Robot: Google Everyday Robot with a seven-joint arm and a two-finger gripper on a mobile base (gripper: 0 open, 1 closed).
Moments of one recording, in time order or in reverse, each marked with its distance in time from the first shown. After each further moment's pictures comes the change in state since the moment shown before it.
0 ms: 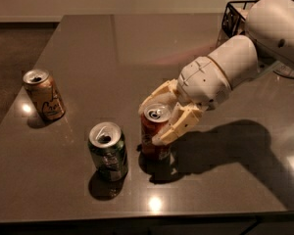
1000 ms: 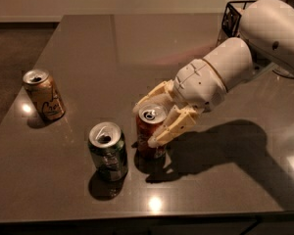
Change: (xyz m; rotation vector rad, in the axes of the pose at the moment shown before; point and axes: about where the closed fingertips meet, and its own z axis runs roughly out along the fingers) arm 0.000 0.000 0.009 -0.012 0.008 -0.010
